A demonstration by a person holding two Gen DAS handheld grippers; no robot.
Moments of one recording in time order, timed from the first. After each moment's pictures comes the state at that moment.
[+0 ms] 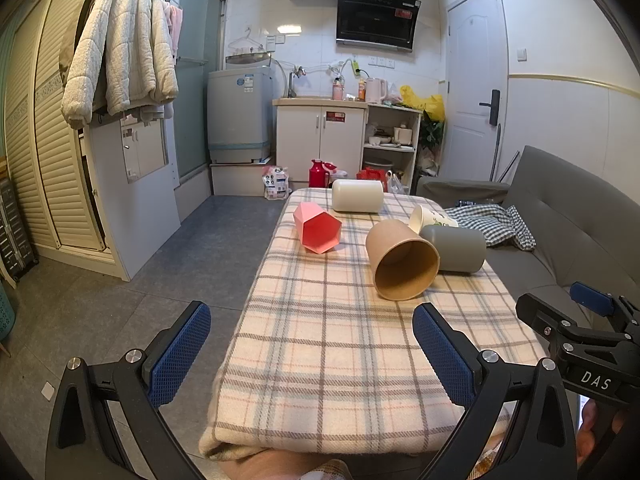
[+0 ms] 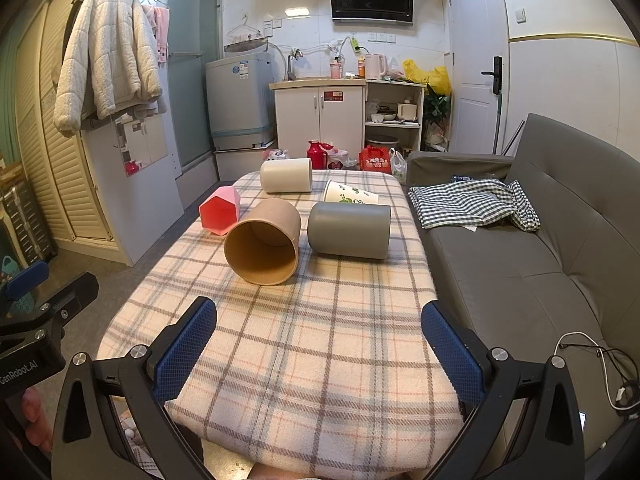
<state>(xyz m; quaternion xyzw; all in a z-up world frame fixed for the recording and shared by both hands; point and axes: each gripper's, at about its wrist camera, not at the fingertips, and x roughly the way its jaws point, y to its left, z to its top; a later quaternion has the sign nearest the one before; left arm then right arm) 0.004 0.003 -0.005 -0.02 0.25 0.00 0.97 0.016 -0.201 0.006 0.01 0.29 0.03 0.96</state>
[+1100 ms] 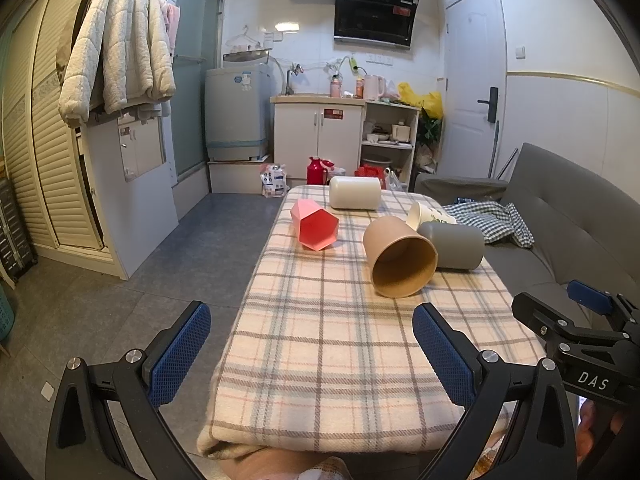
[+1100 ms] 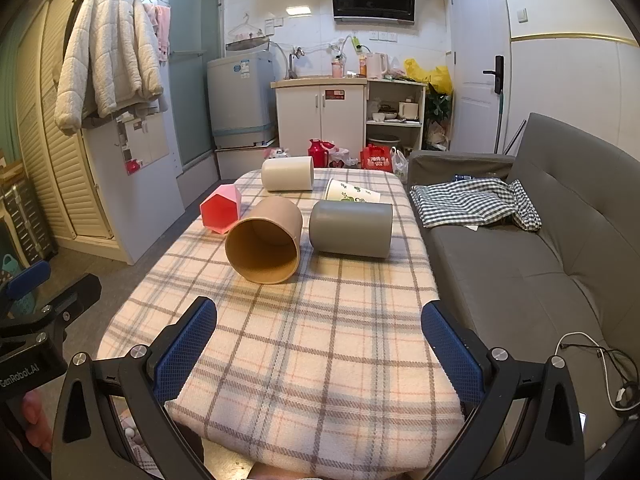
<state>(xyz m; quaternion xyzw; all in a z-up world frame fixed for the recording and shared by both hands) 0.004 0.003 -0.006 -0.02 0.25 0.00 0.97 0.016 -0.200 0.005 0.01 0.29 0.04 0.96</state>
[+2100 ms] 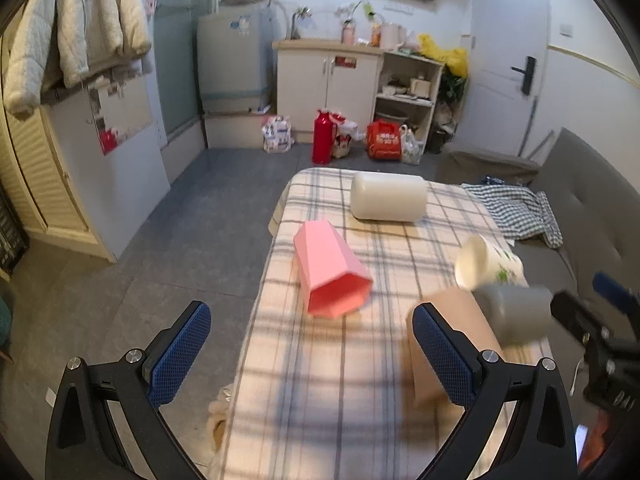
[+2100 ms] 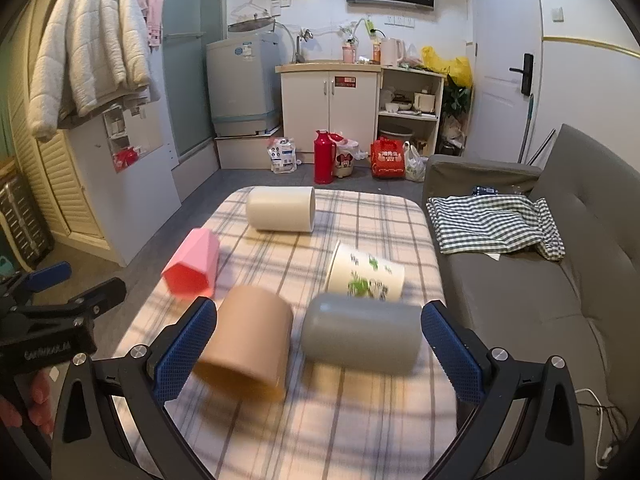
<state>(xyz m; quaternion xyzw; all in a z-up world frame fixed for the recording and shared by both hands) 0.212 0.011 0.007 -0.03 0.37 0.00 0.93 0.202 -0.194 0.030 0.00 0.33 0.05 0.94</state>
